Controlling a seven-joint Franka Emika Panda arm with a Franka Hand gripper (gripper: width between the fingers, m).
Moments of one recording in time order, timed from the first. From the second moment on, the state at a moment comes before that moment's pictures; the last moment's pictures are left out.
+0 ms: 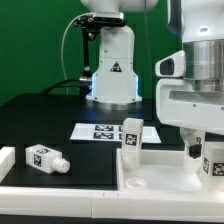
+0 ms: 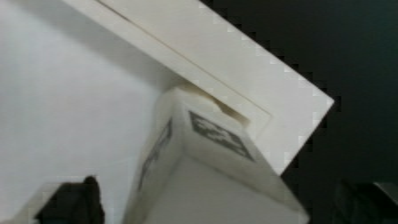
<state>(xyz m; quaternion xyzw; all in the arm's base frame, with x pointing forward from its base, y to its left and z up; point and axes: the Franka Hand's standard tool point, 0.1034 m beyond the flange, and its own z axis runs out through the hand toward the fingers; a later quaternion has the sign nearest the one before) 0.646 0.109 0.069 -0.90 0.44 -0.02 0.07</state>
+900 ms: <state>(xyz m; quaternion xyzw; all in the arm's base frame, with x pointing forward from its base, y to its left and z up) 0.644 0.114 0.070 -1.00 0.02 -0.05 0.03</state>
